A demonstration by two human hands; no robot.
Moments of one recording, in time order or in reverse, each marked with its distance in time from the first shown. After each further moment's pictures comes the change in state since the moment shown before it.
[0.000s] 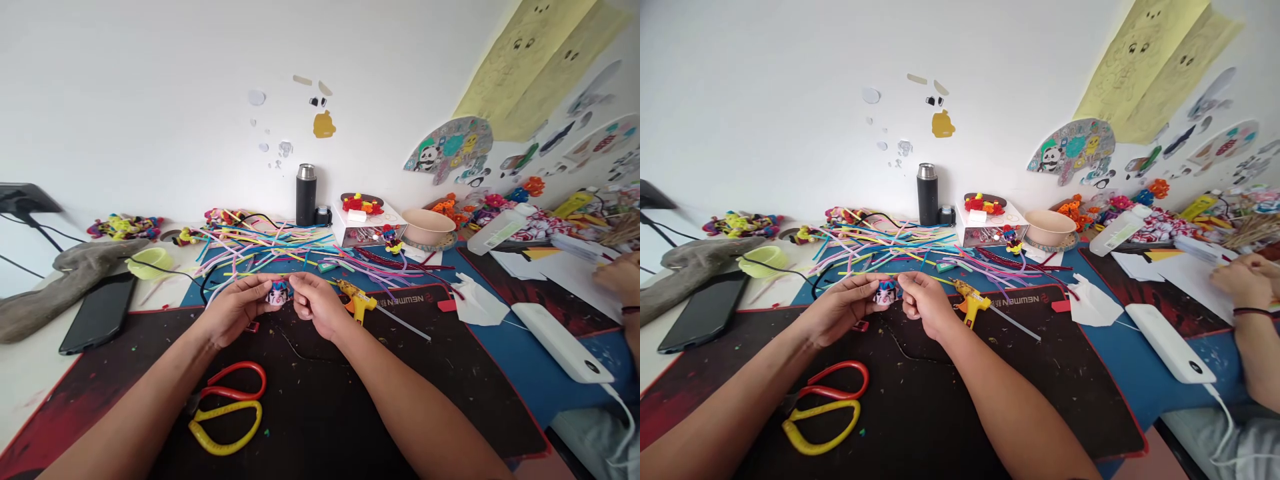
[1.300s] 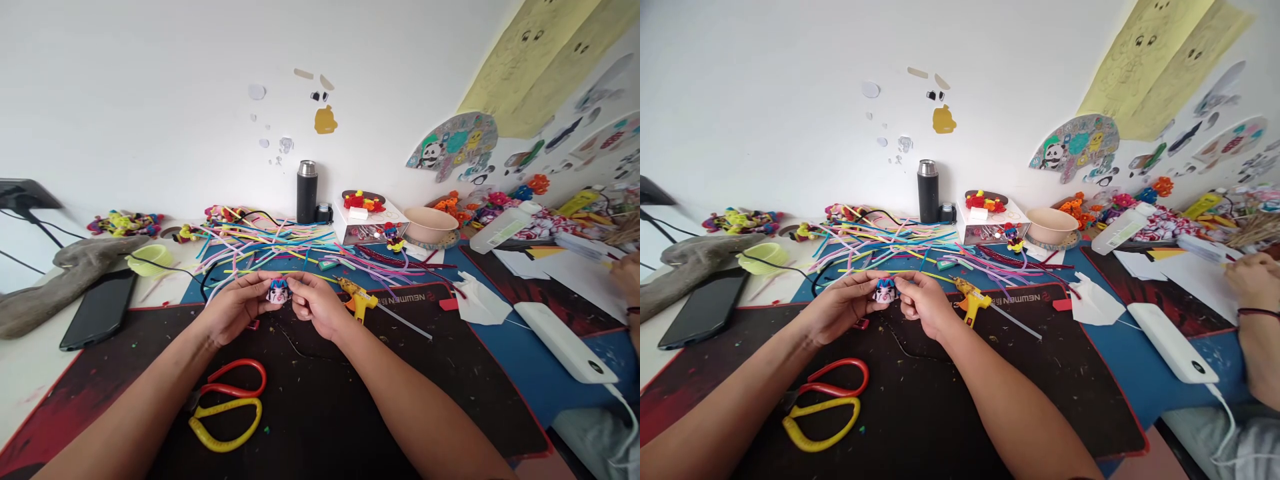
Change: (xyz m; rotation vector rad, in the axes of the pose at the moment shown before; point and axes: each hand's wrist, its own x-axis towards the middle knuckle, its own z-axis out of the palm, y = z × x) left_hand 0.002 -0.002 -0.004 -0.035 -0.007 -0.035; right_hand 0.001 0.005 -0.003 0.038 -0.048 0.046
